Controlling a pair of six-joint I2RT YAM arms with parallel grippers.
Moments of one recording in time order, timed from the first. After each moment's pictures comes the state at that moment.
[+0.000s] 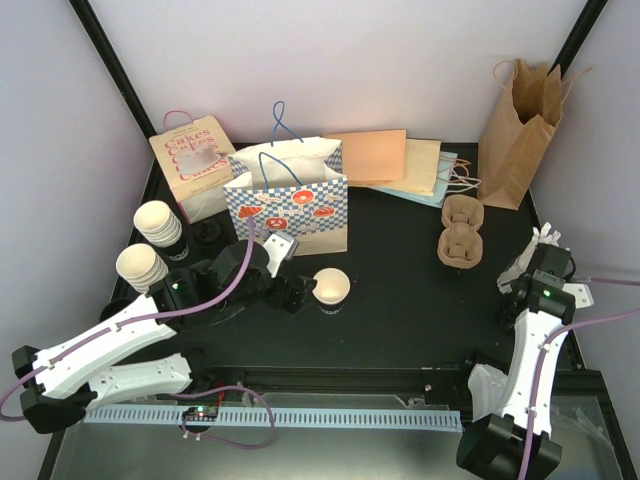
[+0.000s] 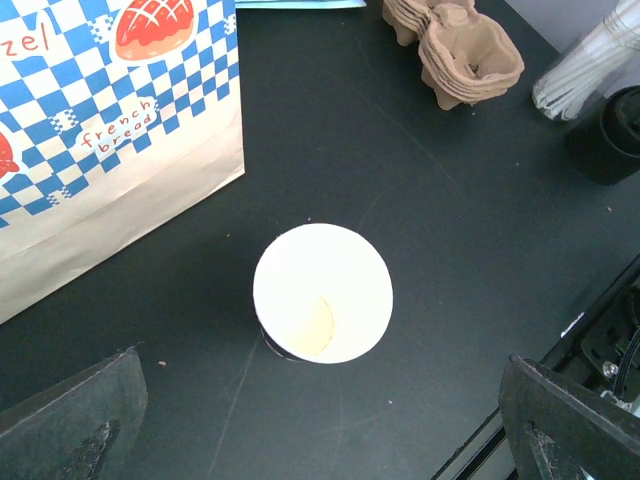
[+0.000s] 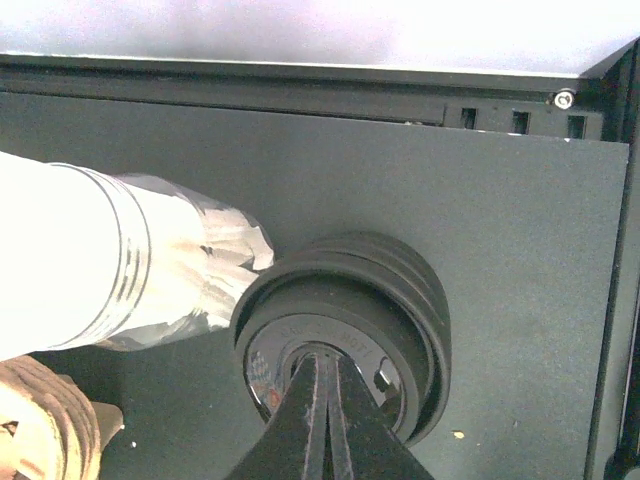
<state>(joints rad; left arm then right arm) -1.00 0.90 0.99 -0.75 -0.13 -0.43 -0.44 0.78 0.73 -1.00 0.31 0.92</state>
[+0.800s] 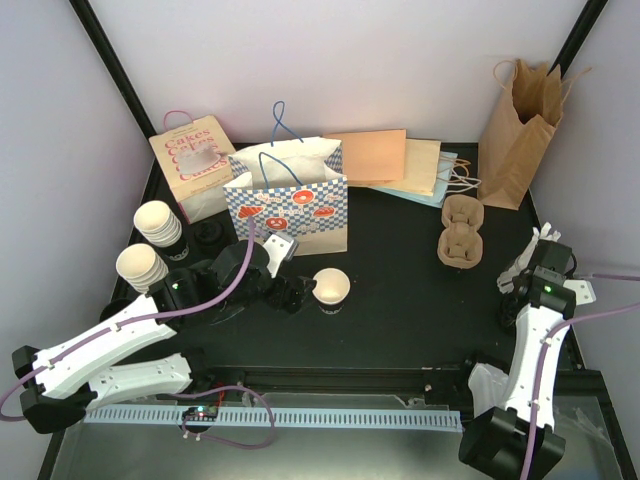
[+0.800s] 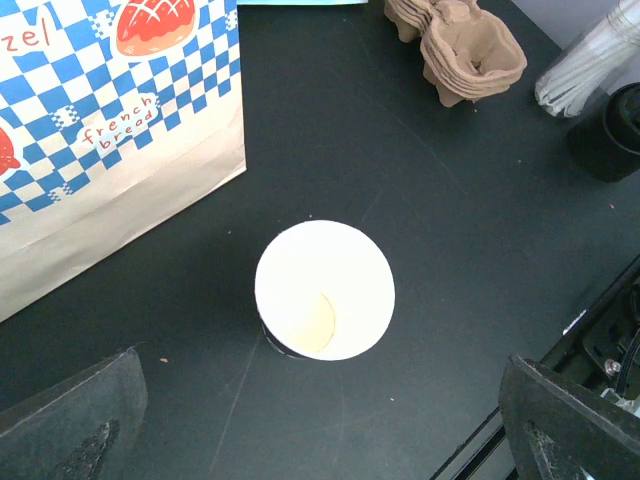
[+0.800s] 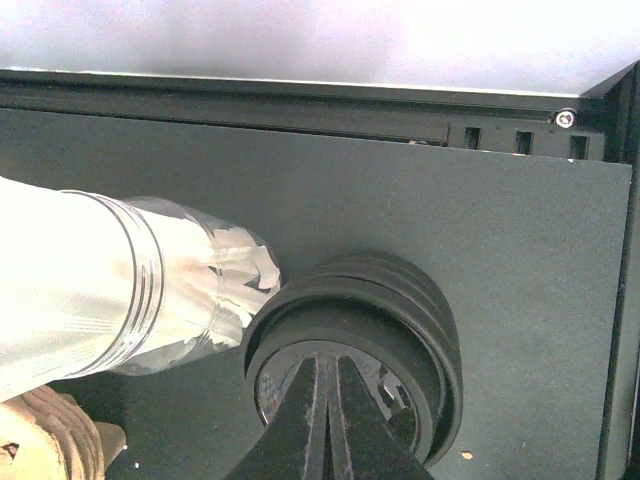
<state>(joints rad) -1.00 0.90 0.99 -0.75 -0.13 -0.43 -0.44 0.81 0.74 -0.97 0.34 0.91</state>
